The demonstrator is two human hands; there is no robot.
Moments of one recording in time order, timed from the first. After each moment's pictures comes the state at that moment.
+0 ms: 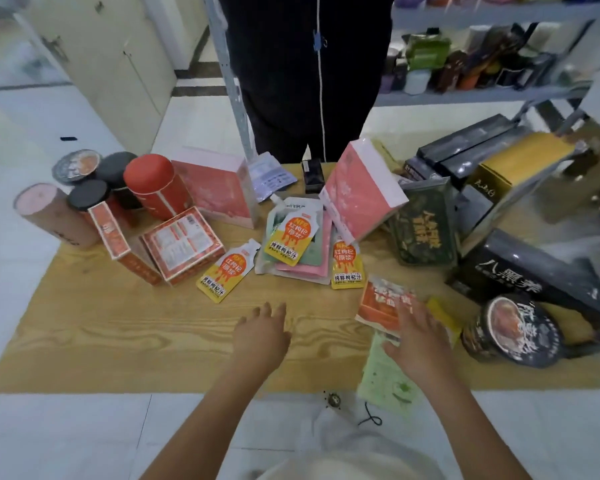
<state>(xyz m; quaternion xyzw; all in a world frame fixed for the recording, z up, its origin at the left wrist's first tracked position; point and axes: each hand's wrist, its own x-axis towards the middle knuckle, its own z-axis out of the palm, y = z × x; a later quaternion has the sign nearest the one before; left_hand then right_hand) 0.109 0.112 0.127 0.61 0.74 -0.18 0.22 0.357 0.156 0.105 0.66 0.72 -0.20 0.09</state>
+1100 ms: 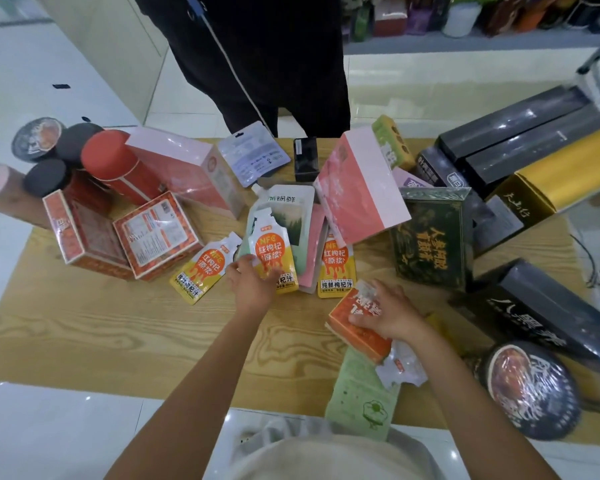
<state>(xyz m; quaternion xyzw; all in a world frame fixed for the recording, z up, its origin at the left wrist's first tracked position) 0.117 0.235 0.071 0.27 0.88 0.27 0.30 0.349 0.288 0.074 0.59 0.66 -0.42 0.19</state>
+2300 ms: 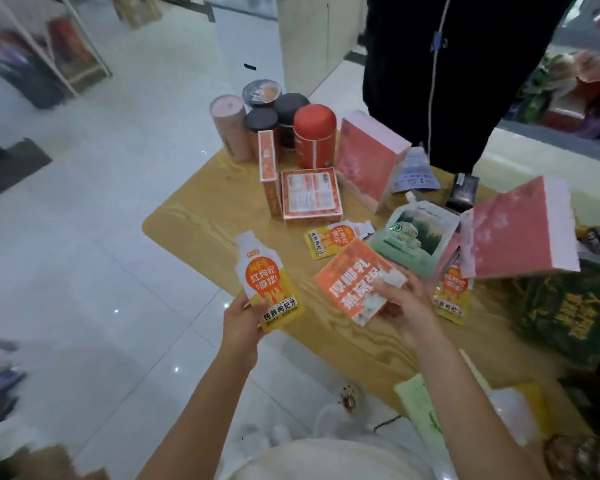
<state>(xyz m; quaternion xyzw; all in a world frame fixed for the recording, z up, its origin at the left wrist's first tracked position) 0.055 -0.015 0.136 -0.12 0.67 0.64 0.35 0.201 0.180 0.138 0.48 0.39 -0.77 -0.16</state>
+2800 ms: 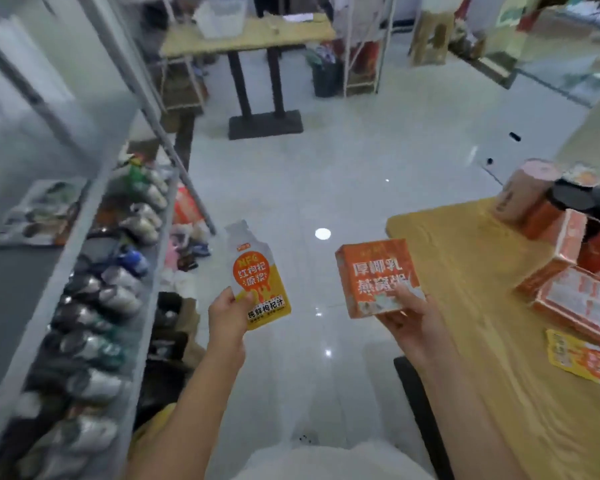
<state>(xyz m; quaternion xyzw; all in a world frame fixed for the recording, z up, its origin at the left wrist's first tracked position) 0.028 -0.370 0.183 -0.34 0.63 0.70 -0.01 0.021 -0.104 0.175 0.20 0.42 -0.88 0.10</state>
